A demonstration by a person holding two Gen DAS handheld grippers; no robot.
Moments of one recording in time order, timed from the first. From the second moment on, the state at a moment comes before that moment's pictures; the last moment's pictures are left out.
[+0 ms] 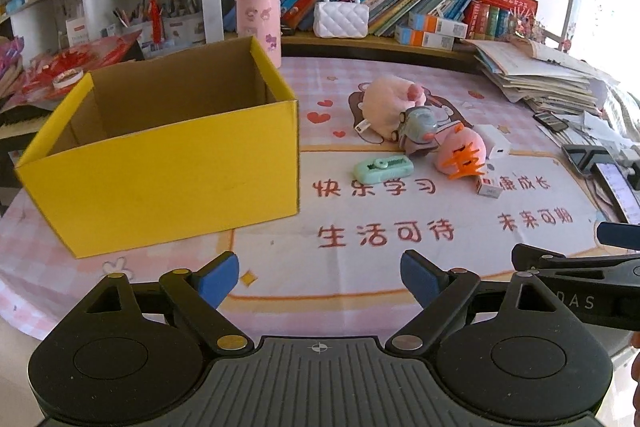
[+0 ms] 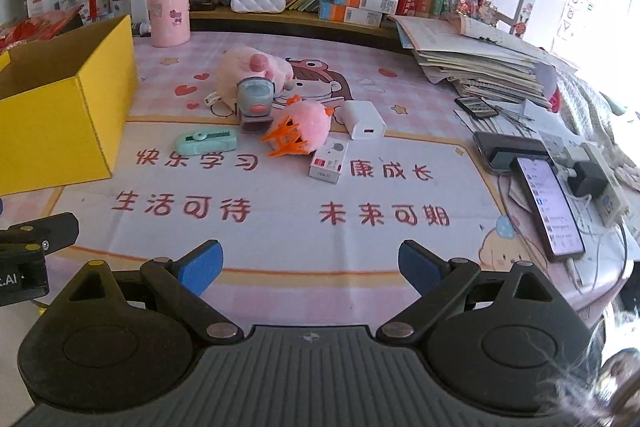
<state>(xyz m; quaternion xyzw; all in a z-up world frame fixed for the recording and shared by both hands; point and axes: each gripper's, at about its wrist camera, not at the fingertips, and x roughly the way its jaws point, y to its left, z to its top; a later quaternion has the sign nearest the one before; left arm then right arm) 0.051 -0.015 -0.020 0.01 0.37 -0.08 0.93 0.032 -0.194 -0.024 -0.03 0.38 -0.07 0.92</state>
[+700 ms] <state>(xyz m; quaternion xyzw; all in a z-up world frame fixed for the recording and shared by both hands) 0.106 -0.083 -0.030 0.01 0.39 -0.04 0.92 0.131 -0.254 -0.047 -0.05 0.38 0.02 0.92</state>
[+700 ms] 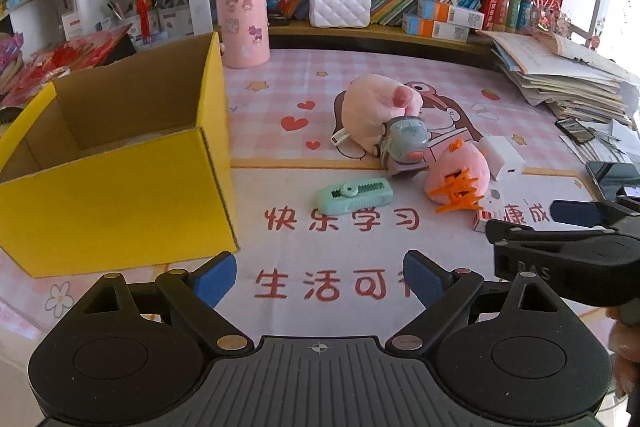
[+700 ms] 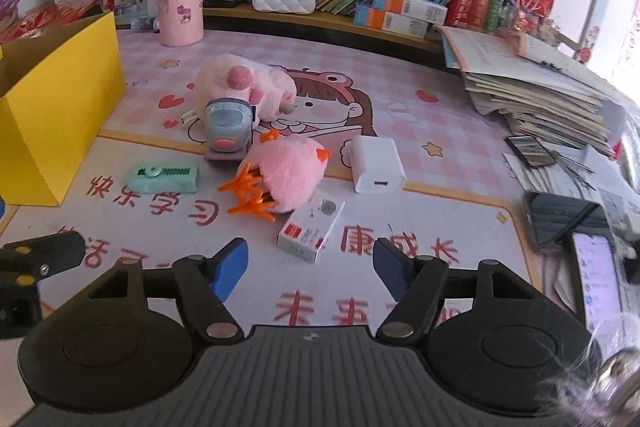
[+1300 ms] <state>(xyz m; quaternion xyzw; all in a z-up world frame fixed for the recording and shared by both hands) 0.140 -0.111 -0.036 0.03 0.41 -0.03 0.91 0.188 -0.271 -0.076 -0.04 0.41 0.06 0.91</state>
